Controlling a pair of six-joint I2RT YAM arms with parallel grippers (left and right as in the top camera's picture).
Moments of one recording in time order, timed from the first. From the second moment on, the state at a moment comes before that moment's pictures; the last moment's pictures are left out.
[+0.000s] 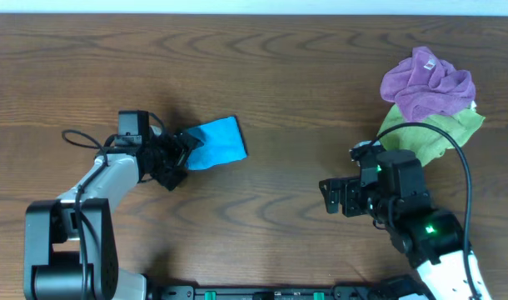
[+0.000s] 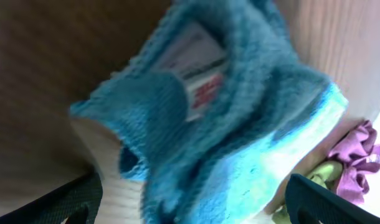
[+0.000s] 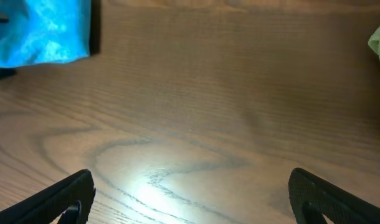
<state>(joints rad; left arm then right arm) 0.01 1.65 0.76 -0.30 0.58 -0.95 0.27 0.88 0.69 -0.74 -0.15 0.21</state>
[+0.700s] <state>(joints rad) -0.03 1.75 0.77 -0.02 0.57 -1.03 0.27 0.88 0.69 -0.74 -0.16 0.22</state>
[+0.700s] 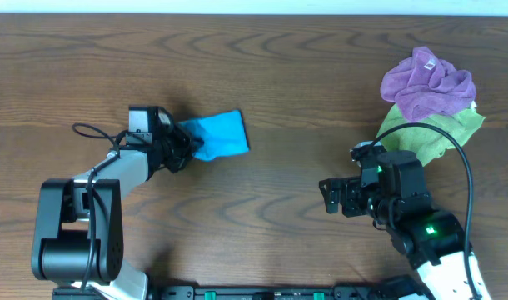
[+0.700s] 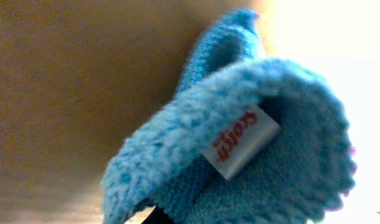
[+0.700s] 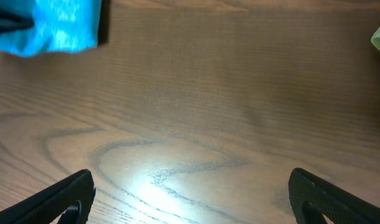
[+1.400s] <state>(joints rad) 0.00 1.81 1.14 0.10 0.06 -1.26 0.27 0.88 0.69 -0.74 -0.16 0.22</state>
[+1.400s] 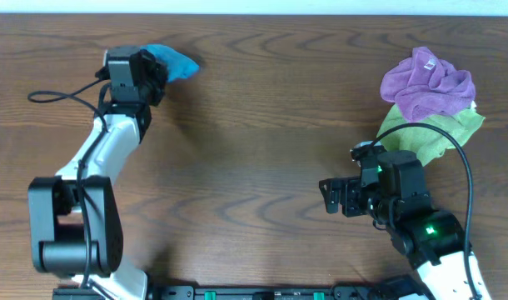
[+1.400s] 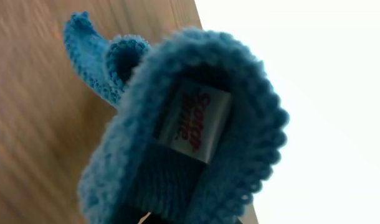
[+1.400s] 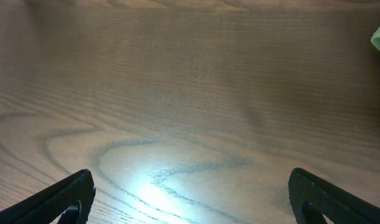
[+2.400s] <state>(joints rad) 0.03 2.10 1.31 0.14 -0.22 -1.25 0.27 0.88 0.69 -0.74 -0.16 0.22</state>
